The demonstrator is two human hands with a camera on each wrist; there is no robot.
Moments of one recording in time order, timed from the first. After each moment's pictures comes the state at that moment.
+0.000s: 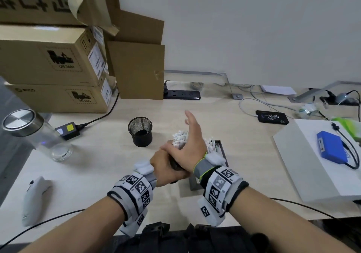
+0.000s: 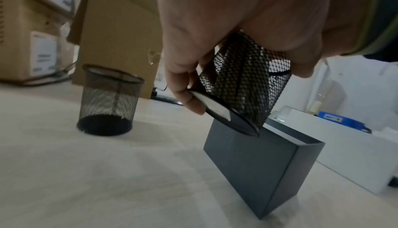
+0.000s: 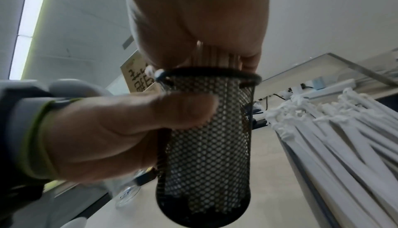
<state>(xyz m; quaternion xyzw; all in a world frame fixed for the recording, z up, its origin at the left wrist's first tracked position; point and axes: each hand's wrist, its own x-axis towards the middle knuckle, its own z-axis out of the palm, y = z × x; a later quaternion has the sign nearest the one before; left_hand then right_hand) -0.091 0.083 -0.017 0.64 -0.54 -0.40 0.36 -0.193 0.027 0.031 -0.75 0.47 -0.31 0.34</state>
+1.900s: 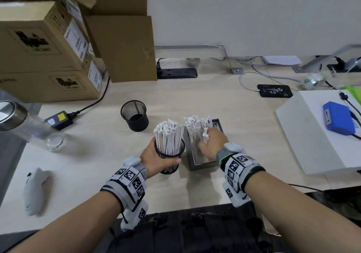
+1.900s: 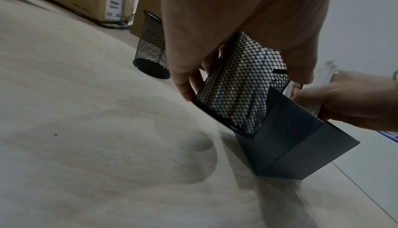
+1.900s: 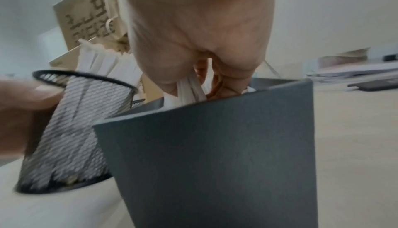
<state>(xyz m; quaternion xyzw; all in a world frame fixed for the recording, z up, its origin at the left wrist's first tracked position) -0.079 0.097 -0.068 0.71 -0.41 -0.46 0.35 -0.268 -0.010 -0.032 -0.72 0.63 0.03 0.27</state>
